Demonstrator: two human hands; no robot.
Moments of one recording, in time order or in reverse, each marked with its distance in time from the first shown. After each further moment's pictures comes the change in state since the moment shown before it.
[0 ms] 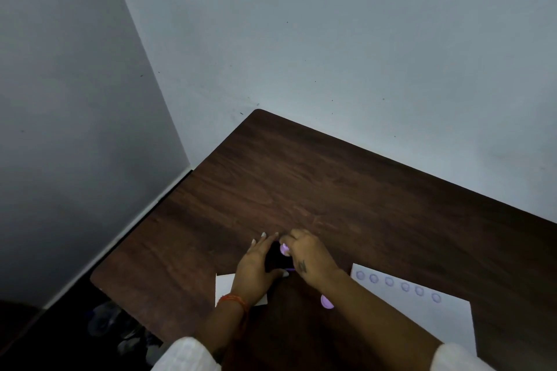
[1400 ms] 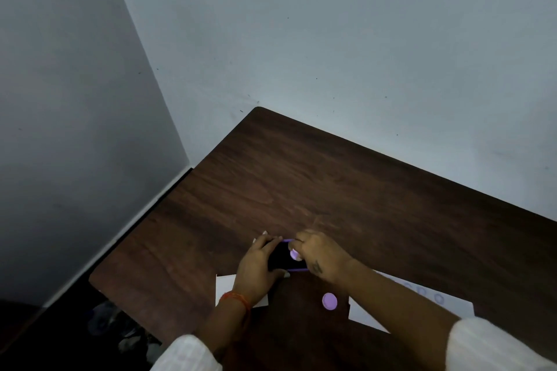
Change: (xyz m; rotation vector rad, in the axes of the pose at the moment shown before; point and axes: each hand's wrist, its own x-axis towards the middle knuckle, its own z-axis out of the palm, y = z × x) left_hand 0.006 0.000 -0.001 0.082 -0.024 0.010; right_hand 0.001 0.015 -0.017 -0.194 -0.207 -0.118
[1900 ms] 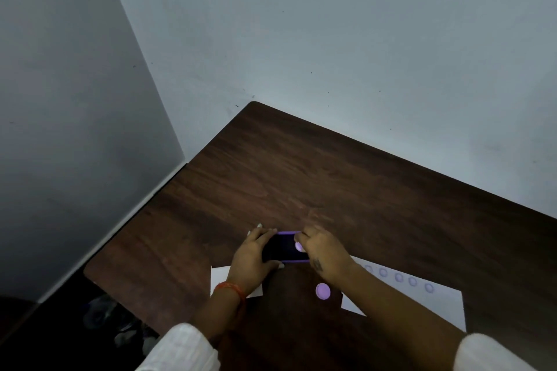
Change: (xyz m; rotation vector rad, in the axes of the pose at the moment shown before) left_hand -0.001 -0.001 0.001 0.014 -0.011 -0.006; right_hand -0.019 0.005 0.006 0.021 0.055 0.127
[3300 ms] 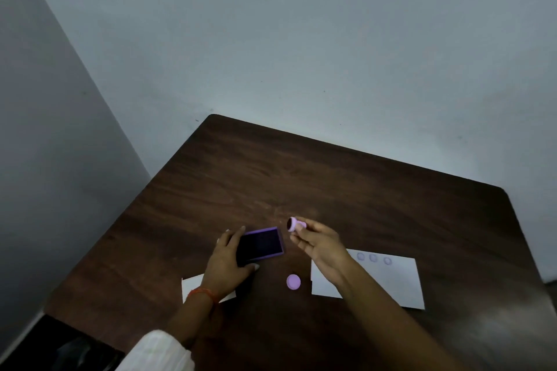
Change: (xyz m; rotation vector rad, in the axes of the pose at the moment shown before) left_hand -0.004 0.018 -0.007 0.076 -0.079 -0.049; right_hand -0.054 0.013 -0.012 1.924 0.392 0.607
